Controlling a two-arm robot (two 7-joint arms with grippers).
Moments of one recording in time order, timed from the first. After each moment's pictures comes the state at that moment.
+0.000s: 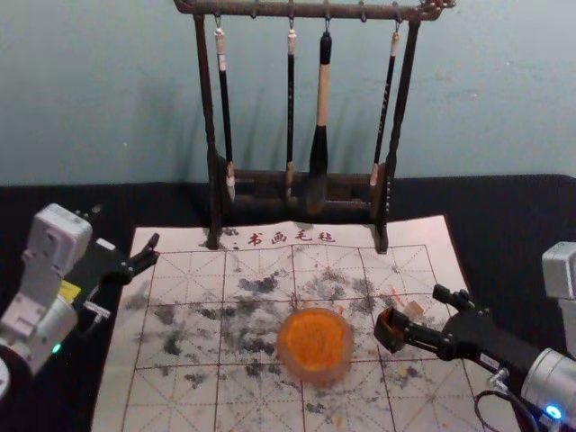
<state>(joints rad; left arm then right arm) -0.20 0.60 0.45 -1.41 -0.25 -0.12 0.03 0.03 0.58 -0.34 -1.52 0.61 0.03 0.44</state>
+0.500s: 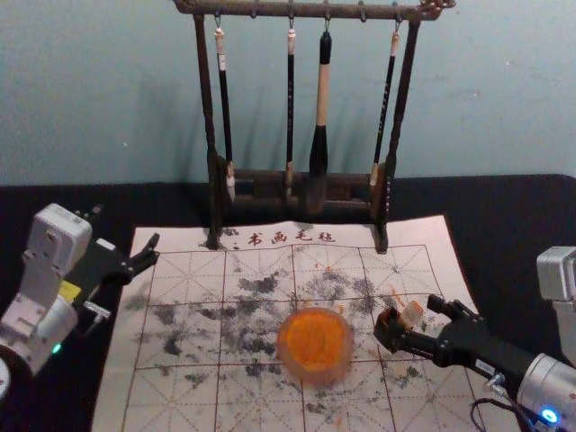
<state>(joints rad) -0.20 0.60 0.45 -1.41 -0.25 -0.12 0.03 0.04 0.56 -0.34 -1.48 0.64 0.07 0.48</state>
